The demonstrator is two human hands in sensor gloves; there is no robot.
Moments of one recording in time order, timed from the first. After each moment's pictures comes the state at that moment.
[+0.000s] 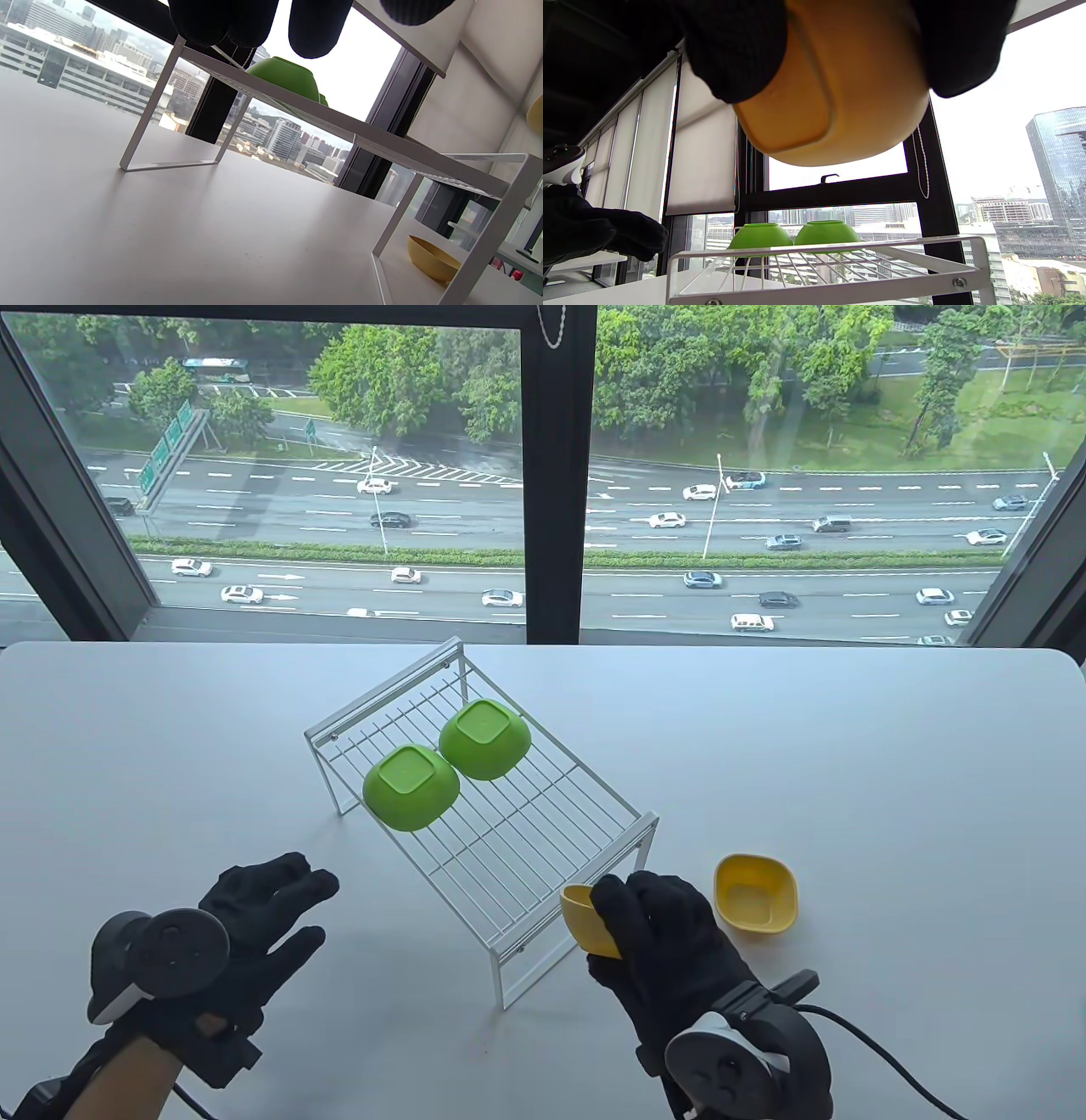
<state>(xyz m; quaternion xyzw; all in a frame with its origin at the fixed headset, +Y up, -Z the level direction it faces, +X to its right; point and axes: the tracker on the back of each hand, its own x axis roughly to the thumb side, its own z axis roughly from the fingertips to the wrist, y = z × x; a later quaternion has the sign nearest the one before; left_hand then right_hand) -0.330 -0.657 -0.263 0.04 -0.21 0.22 0.95 0.097 -0.572 -0.187 0.23 -0.26 0.92 0.17</state>
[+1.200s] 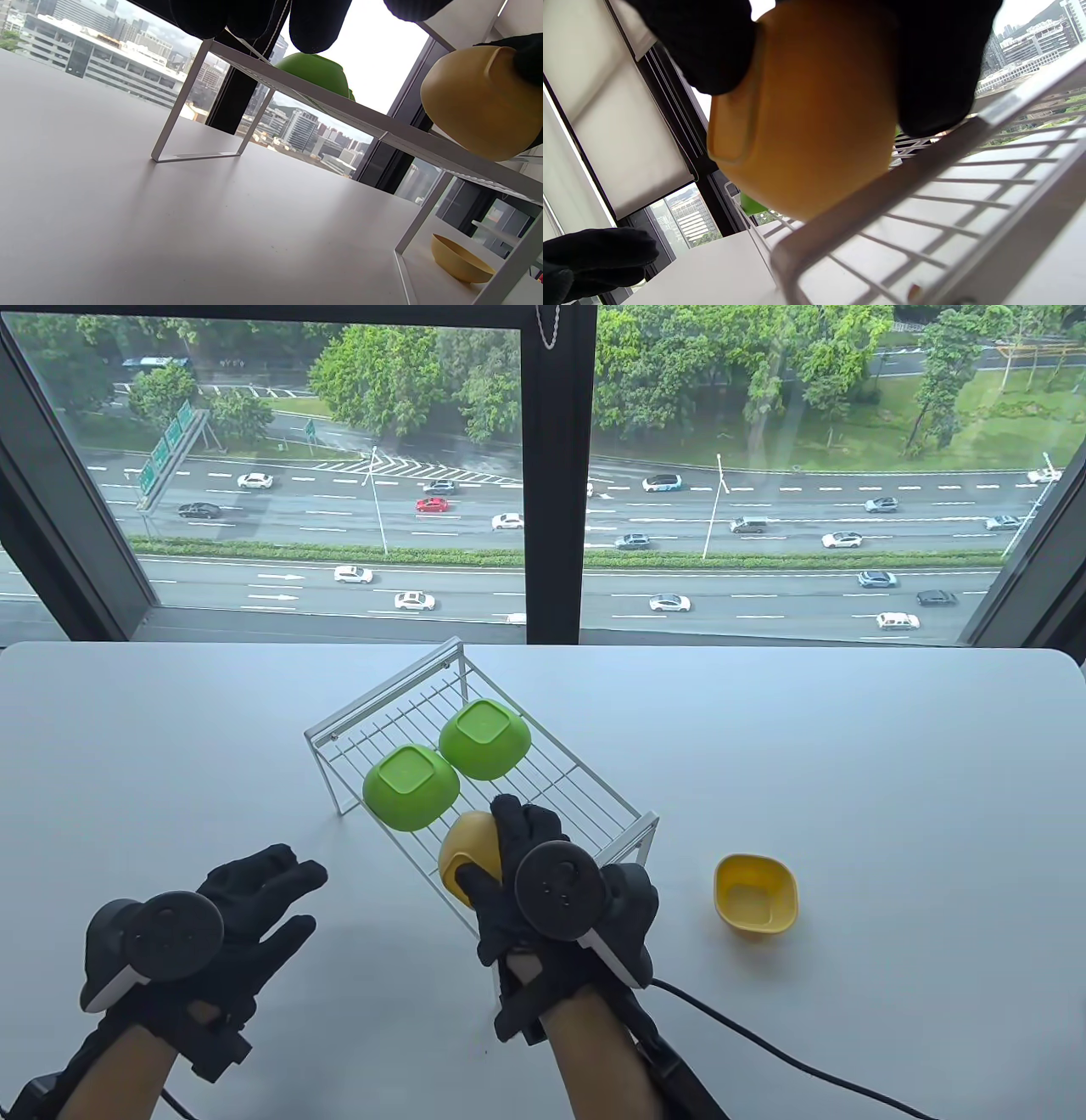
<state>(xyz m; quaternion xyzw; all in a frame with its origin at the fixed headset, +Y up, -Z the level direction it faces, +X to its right) -0.343 -0.661 -0.273 0.02 -0.18 0.22 0.96 -0.003 -0.596 -0.284 0.08 -0.06 0.95 0.31</state>
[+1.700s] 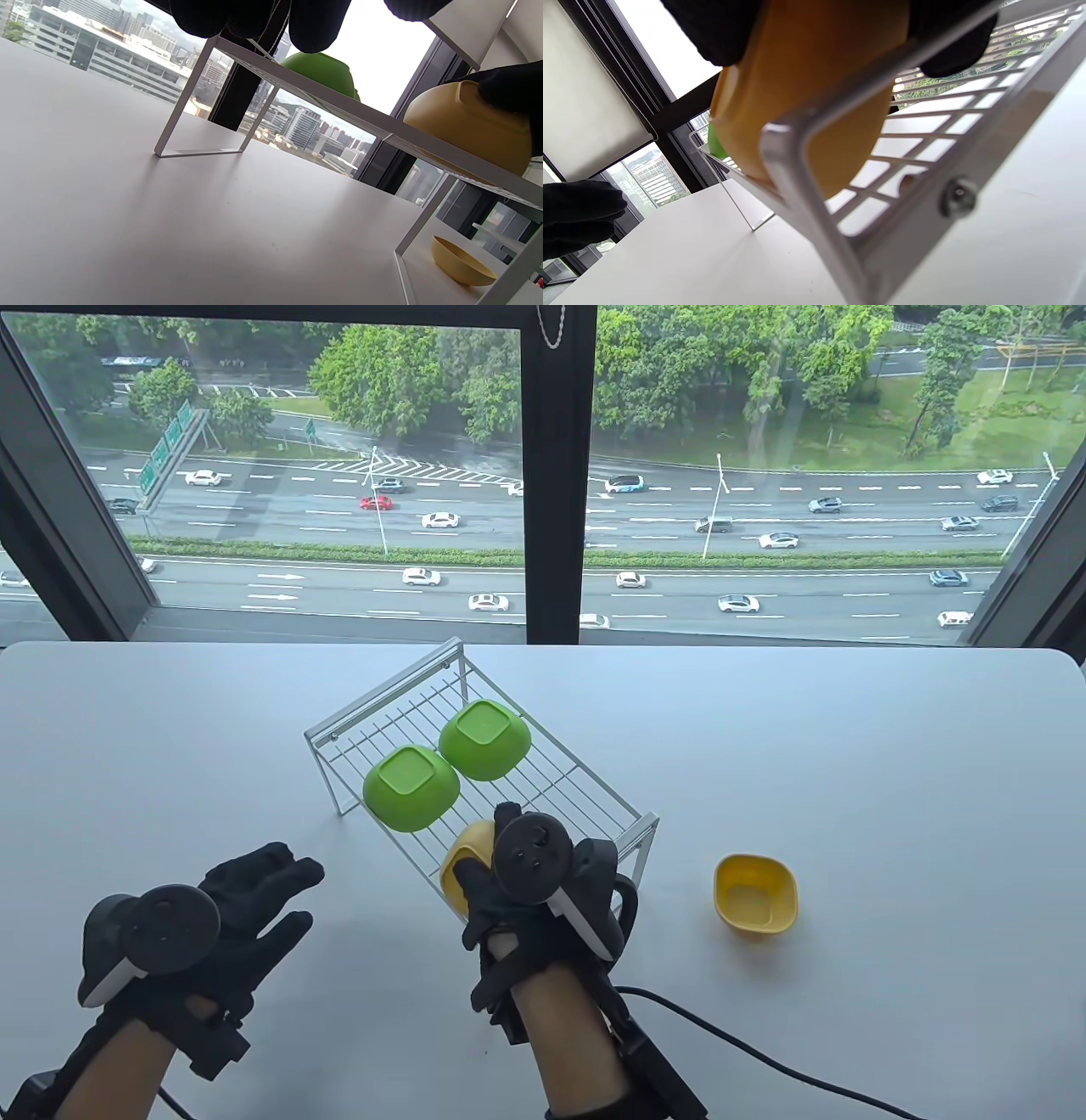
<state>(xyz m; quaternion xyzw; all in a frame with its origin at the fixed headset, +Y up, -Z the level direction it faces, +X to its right) -0.345 -0.661 -0.277 0.01 -0.17 0.23 0.96 -0.015 -0.610 -0.298 0.03 0.03 0.96 0.27</state>
